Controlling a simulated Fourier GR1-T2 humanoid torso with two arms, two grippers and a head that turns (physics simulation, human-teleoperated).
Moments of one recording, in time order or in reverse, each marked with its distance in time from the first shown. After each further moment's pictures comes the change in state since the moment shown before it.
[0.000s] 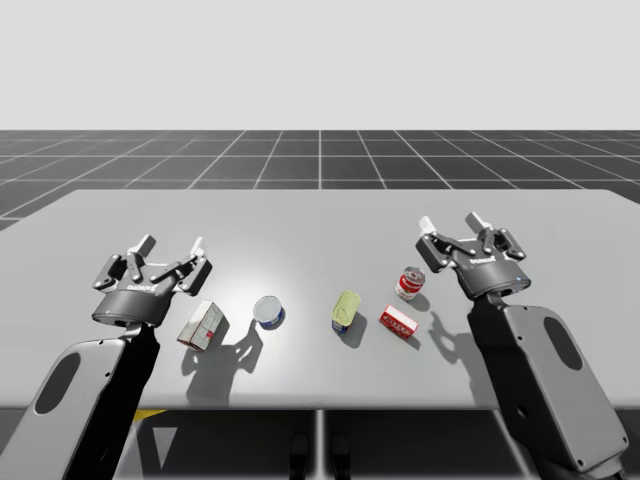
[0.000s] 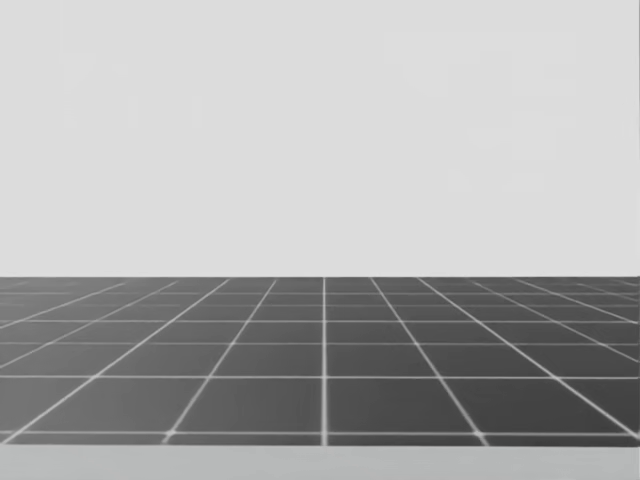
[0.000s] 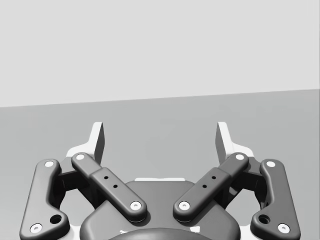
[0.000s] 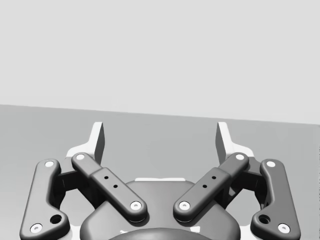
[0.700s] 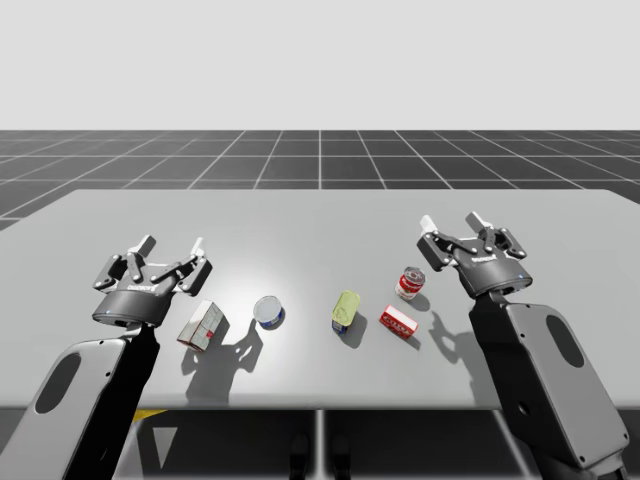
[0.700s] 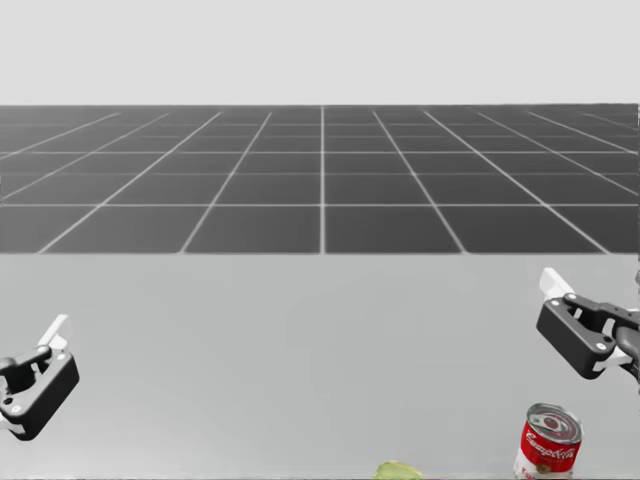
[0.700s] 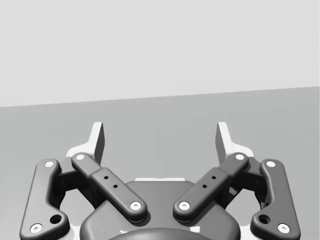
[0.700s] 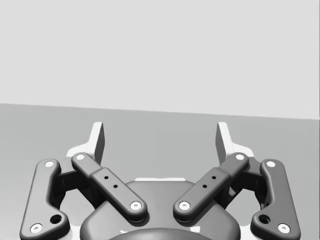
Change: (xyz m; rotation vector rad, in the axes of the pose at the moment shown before) left arm -0.001 0.001 0.000 -0.001 0.004 -0.008; right arm 0.001 -0.003 -0.002 0.001 0.014 -0.015
